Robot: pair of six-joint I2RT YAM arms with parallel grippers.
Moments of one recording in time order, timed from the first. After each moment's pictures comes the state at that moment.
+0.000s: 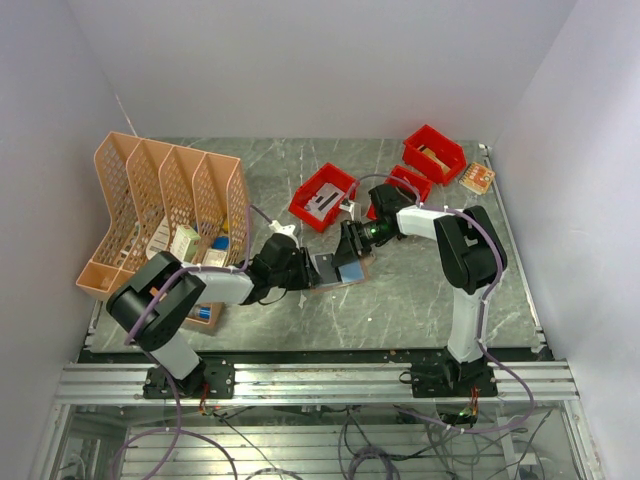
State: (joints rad) left arm -0.73 1.61 0.60 0.34 0.11 -0.76; right arm 0.37 2.05 1.21 -0.34 -0.97 0.01
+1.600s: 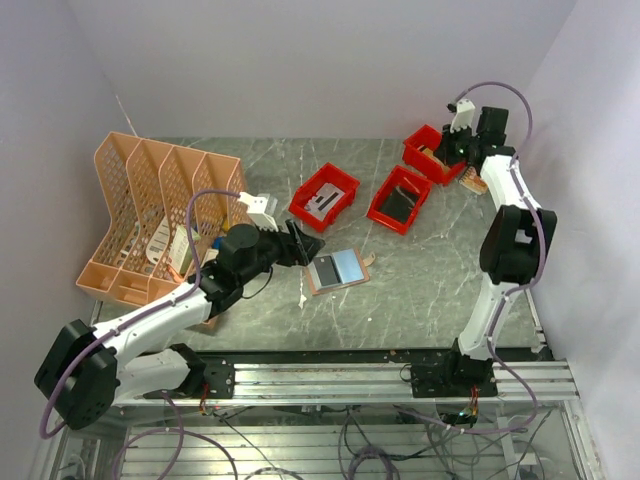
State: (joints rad) left arm -0.72 1.10 0.60 0.32 0.03 -0.63; right arm -0.12 2.00 1.74 -0.33 -0.54 -0.30
